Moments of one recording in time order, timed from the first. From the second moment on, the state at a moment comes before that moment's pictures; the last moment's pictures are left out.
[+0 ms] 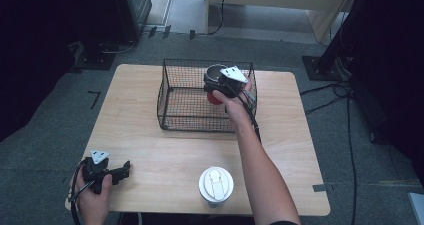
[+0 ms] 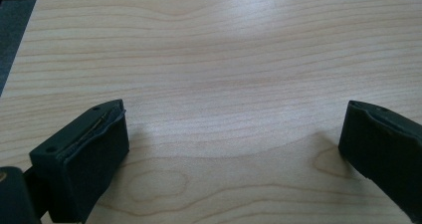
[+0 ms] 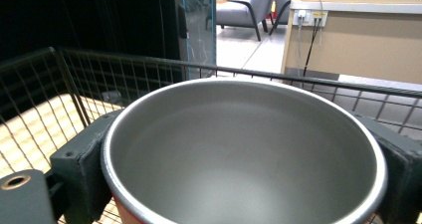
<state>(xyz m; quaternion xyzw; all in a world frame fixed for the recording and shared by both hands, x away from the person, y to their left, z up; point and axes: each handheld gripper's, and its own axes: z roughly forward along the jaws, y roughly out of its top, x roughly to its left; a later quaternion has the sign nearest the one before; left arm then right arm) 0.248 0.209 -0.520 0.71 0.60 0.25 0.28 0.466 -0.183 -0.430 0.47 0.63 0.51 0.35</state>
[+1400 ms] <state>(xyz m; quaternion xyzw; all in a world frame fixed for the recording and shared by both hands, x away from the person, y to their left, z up) 0.248 0.208 -0.520 0.71 0.60 0.24 0.28 0.475 -0.186 -0.448 0.57 0.61 0.44 0.34</state>
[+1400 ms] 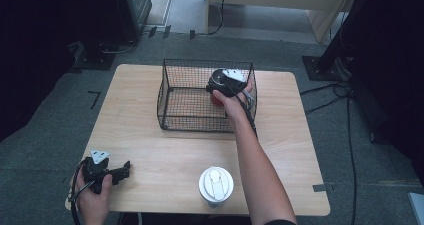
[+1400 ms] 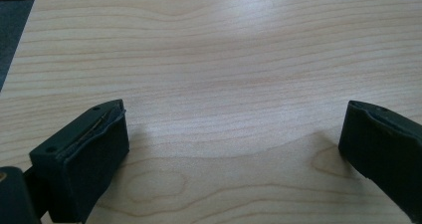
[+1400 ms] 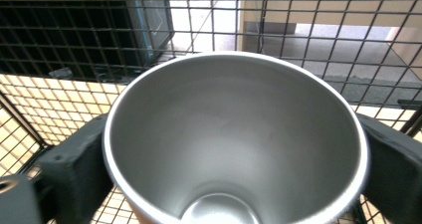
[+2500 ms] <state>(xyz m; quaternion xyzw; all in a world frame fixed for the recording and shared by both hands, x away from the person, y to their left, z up) 0.248 0.208 -0.520 0.71 0.60 0.24 0.28 0.421 -0.198 -0.385 0.50 0.58 0.53 0.37</state>
